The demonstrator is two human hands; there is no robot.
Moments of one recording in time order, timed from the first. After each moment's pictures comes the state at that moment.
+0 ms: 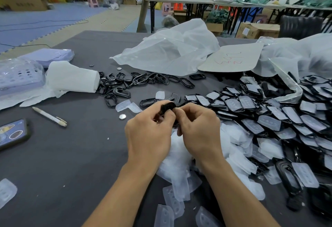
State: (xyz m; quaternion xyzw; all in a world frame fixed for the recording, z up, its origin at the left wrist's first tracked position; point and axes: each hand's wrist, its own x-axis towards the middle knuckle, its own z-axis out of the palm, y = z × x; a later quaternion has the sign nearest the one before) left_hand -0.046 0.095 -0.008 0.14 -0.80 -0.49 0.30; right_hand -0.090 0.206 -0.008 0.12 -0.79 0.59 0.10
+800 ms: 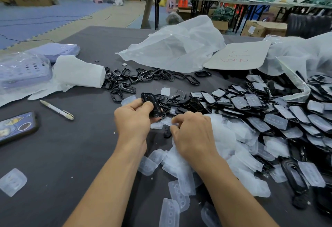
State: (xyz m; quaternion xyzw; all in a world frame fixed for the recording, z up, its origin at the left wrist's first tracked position) left_hand -0.069 0.059 -0.016 0.25 -0.56 -0.74 0.27; right_hand -0.084 0.190 -0.016 0.15 -0.95 0.26 0.06
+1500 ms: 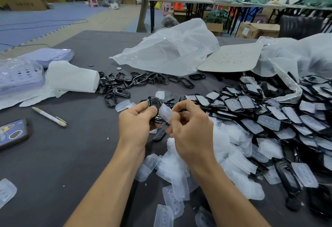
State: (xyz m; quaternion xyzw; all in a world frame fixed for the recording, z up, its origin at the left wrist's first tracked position) left_hand -0.064 0.071 -0.007 0.18 -0.59 -0.76 0.20; right_hand -0.080 0.195 -0.012 0.14 -0.81 0.56 0.13
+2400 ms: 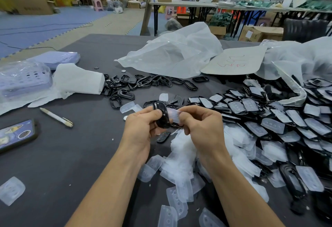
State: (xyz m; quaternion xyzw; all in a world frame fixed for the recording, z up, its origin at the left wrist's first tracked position) left_hand -0.060 0.062 -0.005 0.17 -0.54 -0.82 0.09; right_hand -0.094 0.206 -0.004 0.07 -0.68 0.73 0.01
